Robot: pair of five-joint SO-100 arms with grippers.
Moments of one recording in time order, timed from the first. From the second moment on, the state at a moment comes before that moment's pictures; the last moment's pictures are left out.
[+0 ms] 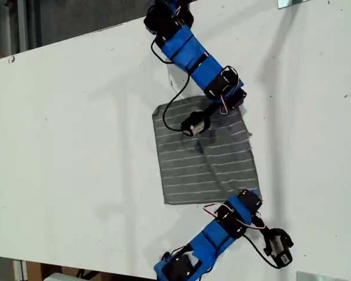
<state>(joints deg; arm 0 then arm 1) 37.1 48.2 50.5 70.0 -96.5 -37.1 59.7 69.5 79.2 86.1</state>
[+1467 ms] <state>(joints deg) 10.7 137.2 143.4 41.0 -86.8 1.0 95.9 95.9 74.5 62.5</state>
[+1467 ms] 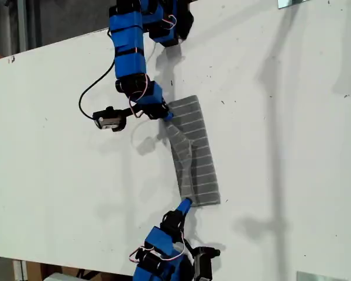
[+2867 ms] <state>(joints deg) 16.9 122.8 146.9 28.4 -94.0 -11.3 87.7 96.9 78.2 68.4</state>
